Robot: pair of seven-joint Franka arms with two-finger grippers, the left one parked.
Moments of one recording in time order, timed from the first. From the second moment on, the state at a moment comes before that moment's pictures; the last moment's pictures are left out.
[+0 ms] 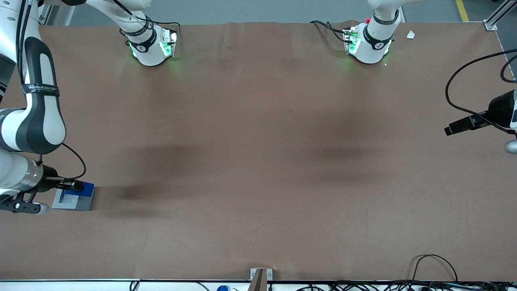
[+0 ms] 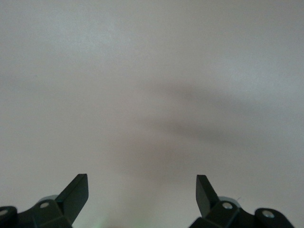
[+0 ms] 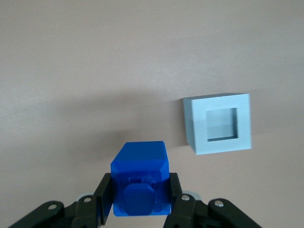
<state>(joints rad) -0.12 0.53 0.00 -1.41 -0.02 1.94 0.02</state>
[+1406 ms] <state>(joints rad) -0.24 0.63 0.01 -1.41 -0.02 2.06 -0.18</state>
